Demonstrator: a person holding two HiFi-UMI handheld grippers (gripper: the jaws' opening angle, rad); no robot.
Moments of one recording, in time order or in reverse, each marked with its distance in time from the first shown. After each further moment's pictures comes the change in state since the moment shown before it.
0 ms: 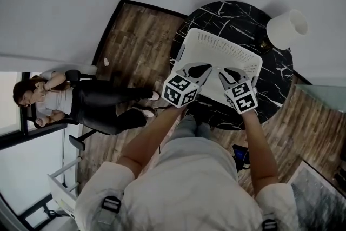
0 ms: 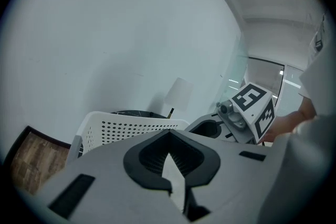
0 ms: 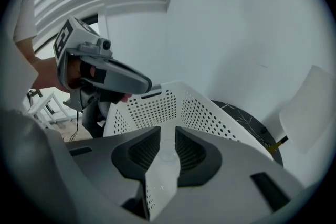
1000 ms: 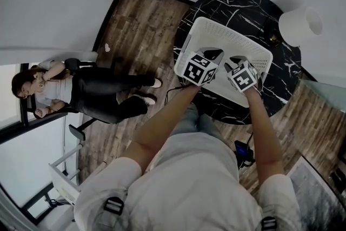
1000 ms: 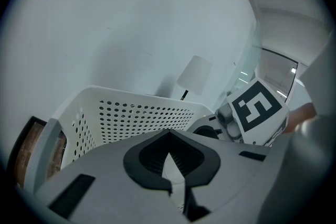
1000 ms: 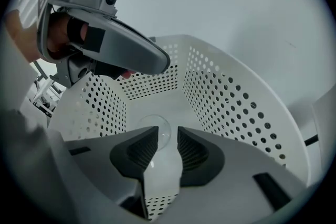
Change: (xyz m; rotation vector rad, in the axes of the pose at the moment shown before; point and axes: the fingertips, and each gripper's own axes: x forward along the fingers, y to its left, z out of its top) left arm 0.068 0.047 -0.041 -0.049 0.160 0.062; right arm 0.082 -0.021 -0.064 -0.087 0.302 0.070
